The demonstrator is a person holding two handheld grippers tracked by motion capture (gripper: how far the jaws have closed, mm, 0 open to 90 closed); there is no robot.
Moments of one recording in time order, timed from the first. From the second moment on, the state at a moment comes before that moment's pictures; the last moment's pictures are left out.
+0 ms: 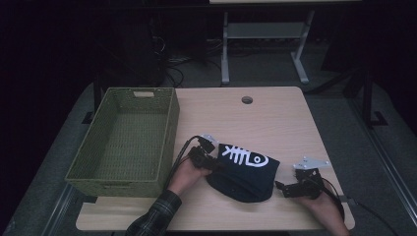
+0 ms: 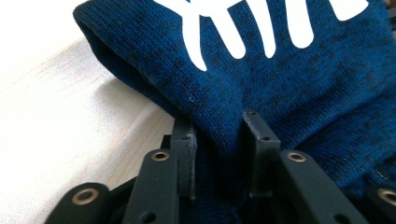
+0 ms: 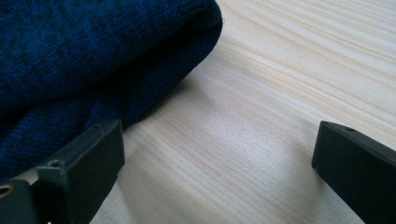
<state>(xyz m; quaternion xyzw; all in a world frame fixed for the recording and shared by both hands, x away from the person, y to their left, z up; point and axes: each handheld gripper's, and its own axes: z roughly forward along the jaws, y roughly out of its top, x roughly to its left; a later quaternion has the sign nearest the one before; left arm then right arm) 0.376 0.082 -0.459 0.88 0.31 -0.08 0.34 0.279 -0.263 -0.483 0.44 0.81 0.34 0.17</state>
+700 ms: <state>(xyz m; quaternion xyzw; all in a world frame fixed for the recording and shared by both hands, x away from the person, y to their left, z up) 0.375 0.081 -0.414 0.89 0.32 -0.07 0.33 0.279 -0.263 -0.483 0.44 0.81 0.34 0.17</state>
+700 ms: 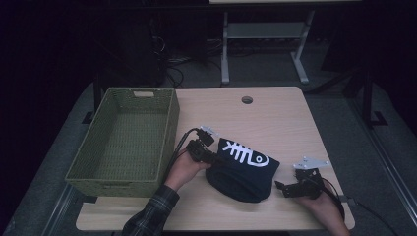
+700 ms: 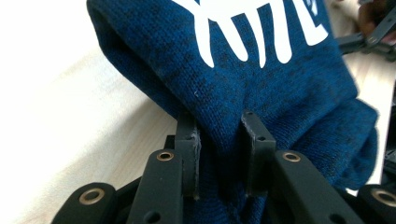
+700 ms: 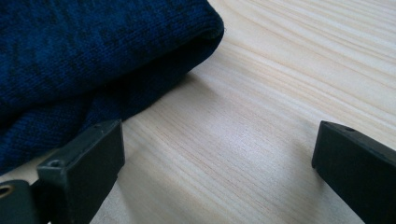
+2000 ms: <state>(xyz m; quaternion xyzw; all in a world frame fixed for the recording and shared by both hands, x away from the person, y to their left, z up) 0.369 0.114 -0.269 0.91 0.25 -0.07 0.32 0.279 -0.263 -0.483 0.44 0.81 0.34 0.17</state>
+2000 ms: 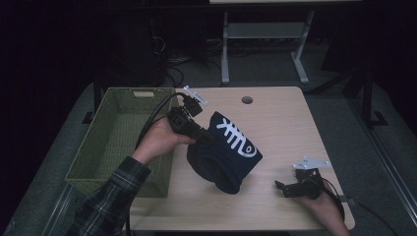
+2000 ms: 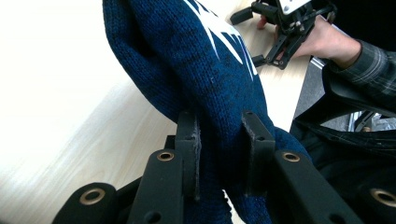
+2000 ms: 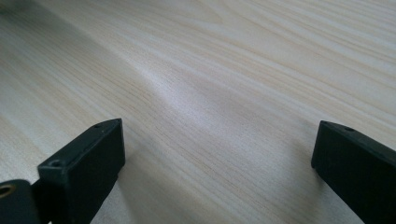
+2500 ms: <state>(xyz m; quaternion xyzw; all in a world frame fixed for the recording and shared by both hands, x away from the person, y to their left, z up) 0.368 0.166 -0.225 0.90 0.28 -0.04 0.31 0.278 -0.264 -0.483 0.45 0.81 0.34 0.17</state>
